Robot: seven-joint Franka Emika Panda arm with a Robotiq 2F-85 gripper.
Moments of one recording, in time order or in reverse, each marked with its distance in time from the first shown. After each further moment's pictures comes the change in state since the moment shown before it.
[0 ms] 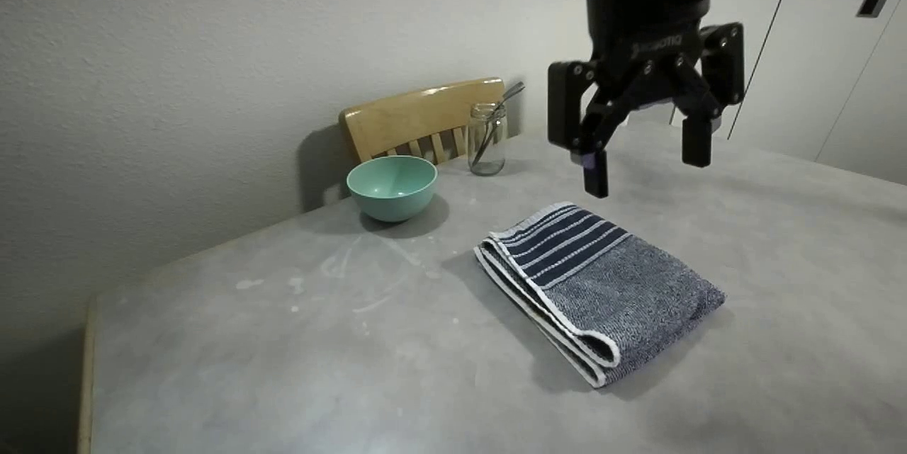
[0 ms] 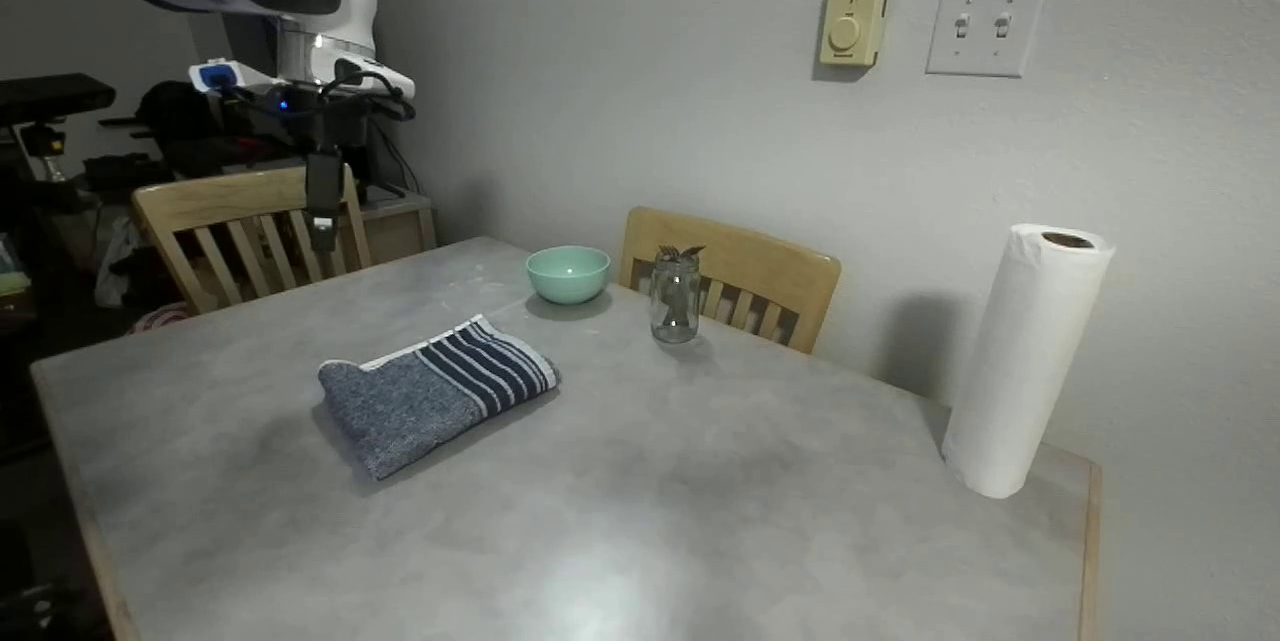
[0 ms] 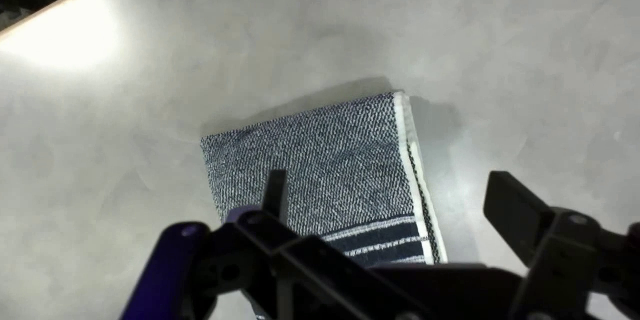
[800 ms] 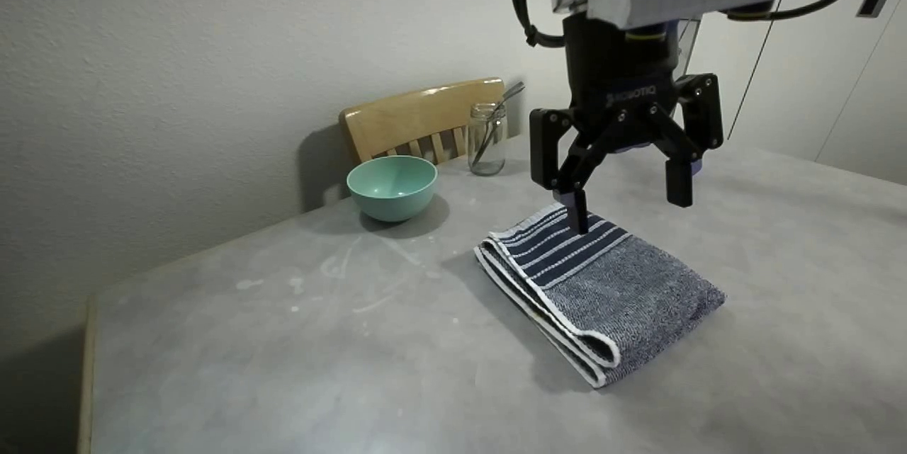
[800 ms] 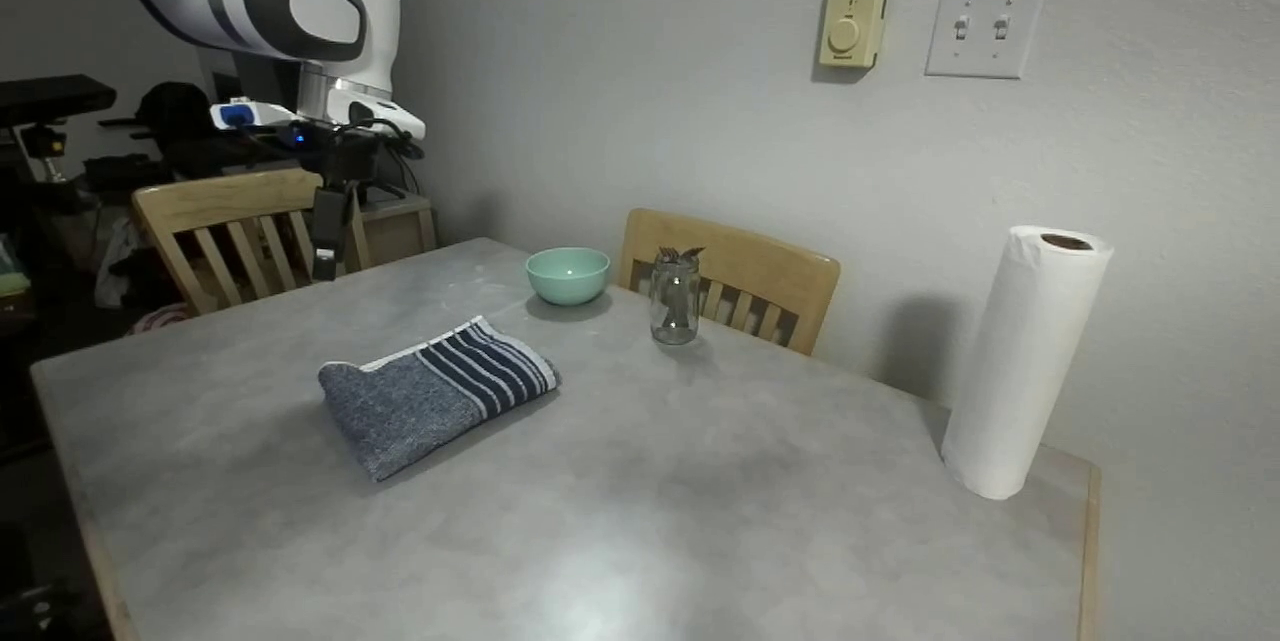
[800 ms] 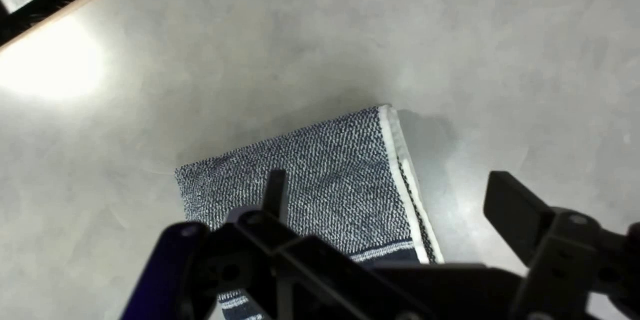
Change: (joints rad) arm 0.023 0.082 -0.027 0.024 0.052 0.024 0.031
